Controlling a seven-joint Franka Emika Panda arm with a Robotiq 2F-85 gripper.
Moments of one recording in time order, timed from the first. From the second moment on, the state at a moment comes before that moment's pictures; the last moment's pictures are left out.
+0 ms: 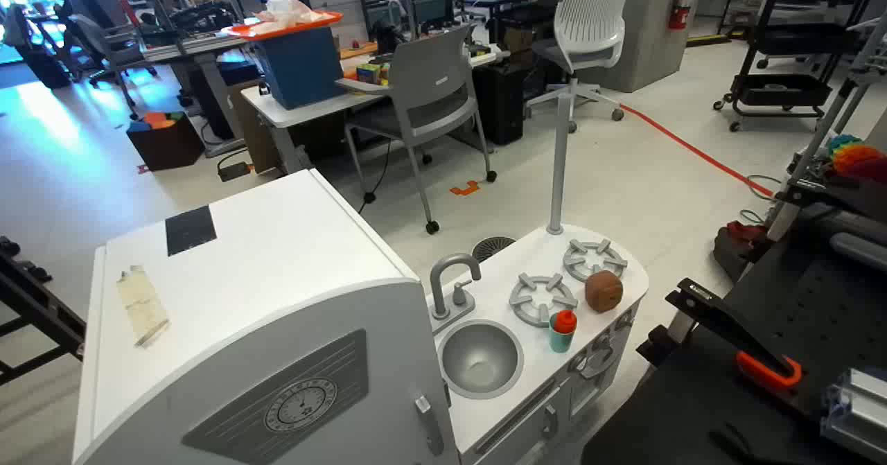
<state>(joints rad) 0.03 -0.83 0.40 -2.43 0.00 1.67 0.49</state>
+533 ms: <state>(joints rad) 0.03 -0.80 0.40 -2.43 0.00 1.68 0.49</state>
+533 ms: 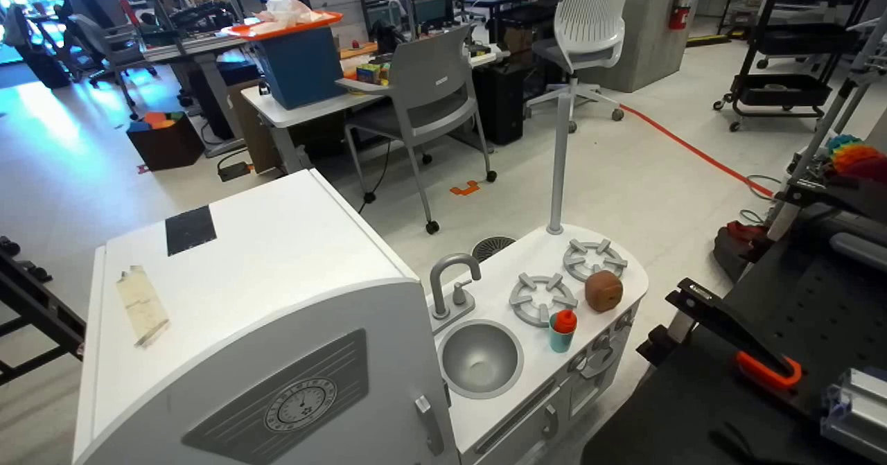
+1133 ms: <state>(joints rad) -0.08 -0.25 0.46 -2.41 -0.05 1.97 0.58</state>
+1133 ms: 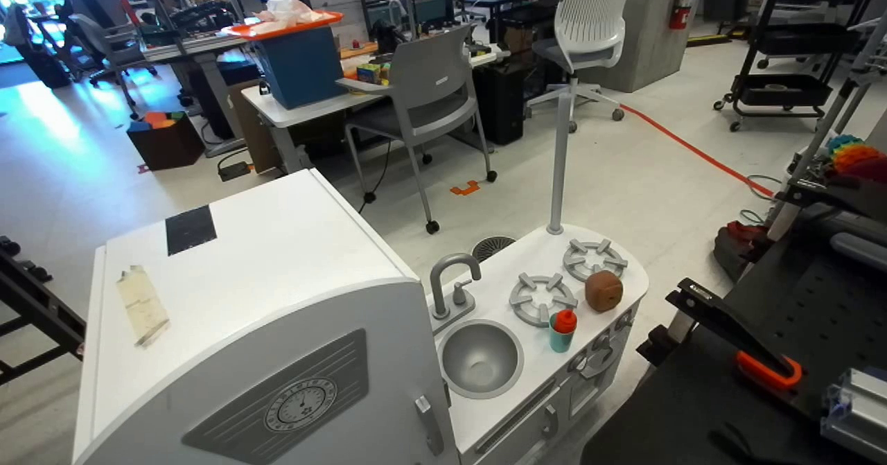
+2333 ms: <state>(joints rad) 0.20 0.88 -0.01 -1.65 -0.23 2.32 0.92</state>
